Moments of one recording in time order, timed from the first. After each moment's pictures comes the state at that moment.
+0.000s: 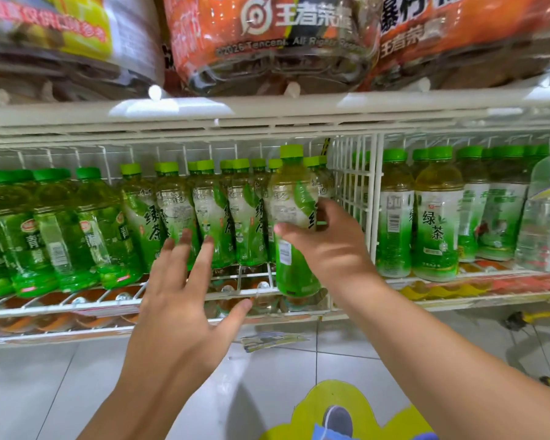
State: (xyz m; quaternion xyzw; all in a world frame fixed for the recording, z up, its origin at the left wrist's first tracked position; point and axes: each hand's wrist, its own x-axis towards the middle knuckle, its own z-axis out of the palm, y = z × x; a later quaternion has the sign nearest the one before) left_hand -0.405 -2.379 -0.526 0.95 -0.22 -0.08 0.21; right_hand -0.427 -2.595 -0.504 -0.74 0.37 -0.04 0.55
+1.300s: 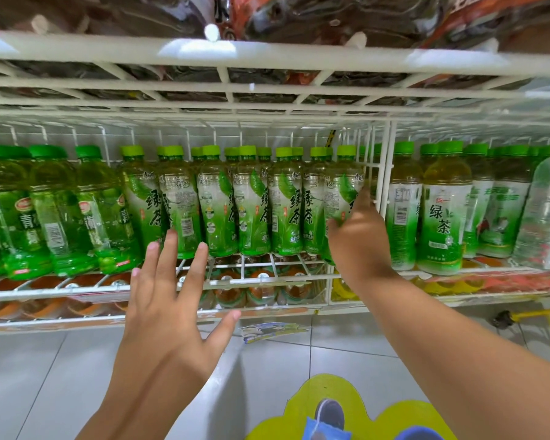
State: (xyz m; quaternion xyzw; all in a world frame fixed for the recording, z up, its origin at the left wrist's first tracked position) left_hand -0.413 -2.346 -0.563 0.95 -0.27 0.00 0.16; right_hand -0.430 -2.637 -0.575 -0.86 0.38 -0.13 0.31
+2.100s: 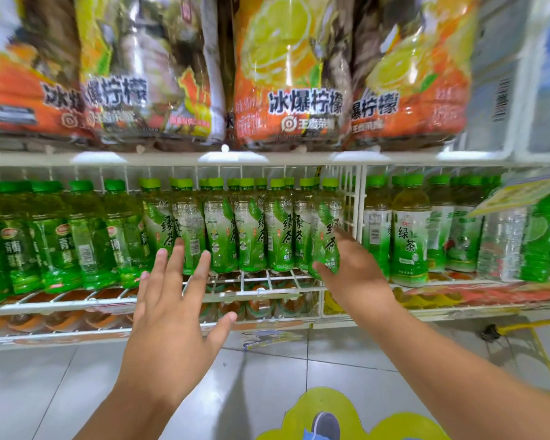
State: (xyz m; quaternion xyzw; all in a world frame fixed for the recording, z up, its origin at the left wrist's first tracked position) left_hand -0.416 -2.343 -0.515 0.96 -0.27 -0.01 0.11; right_hand -0.477 -2.622 -0.506 -0.91 0.31 0.05 0.28
